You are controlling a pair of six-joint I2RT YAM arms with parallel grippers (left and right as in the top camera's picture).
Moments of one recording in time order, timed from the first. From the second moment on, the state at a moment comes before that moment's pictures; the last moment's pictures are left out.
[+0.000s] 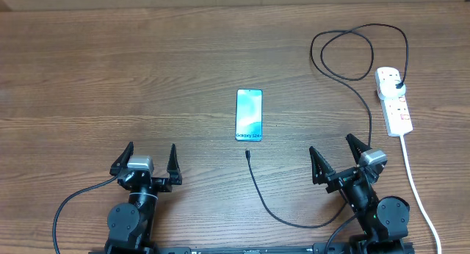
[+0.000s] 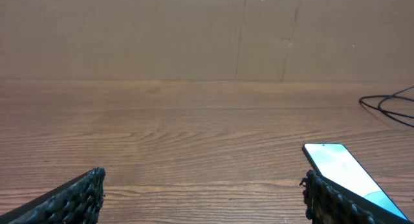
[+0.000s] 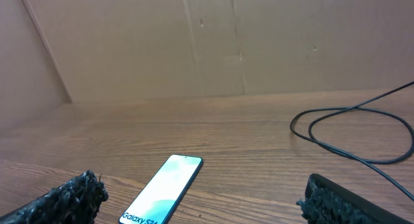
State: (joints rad) left arm -0.17 0.02 0.01 -0.07 -0.09 -0.07; right arm 0.13 0.01 0.02 -0.01 -0.24 0.20
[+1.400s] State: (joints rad) left arm -0.17 0.10 0.38 -0.30 0.04 -0.13; right arm 0.13 0.01 0.02 -0.01 -0.24 0.20
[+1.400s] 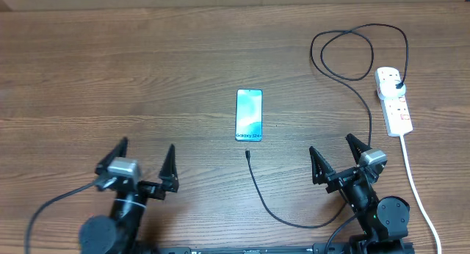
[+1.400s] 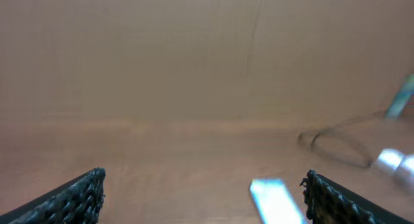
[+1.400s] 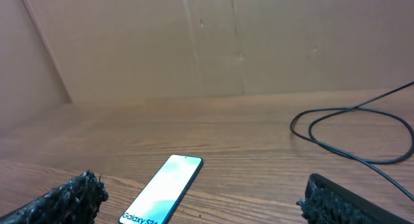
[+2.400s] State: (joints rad) left arm -0.48 1.98 2.17 -1.51 0.19 -0.18; right arm 0.13 0.01 0.02 -0.01 -0.24 0.20
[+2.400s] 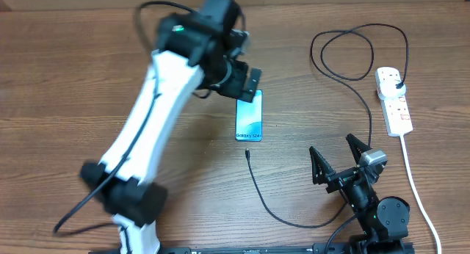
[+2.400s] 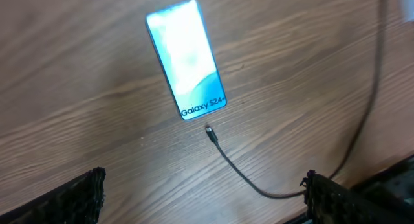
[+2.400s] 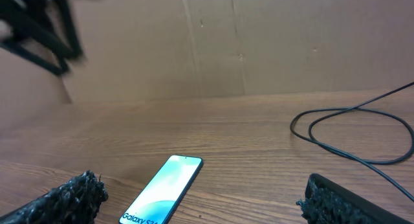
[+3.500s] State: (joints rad) left arm -0.48 2.42 2.14 -1.26 0.07 -0.30; right arm 0.13 0.01 0.02 -0.01 -0.24 0.20
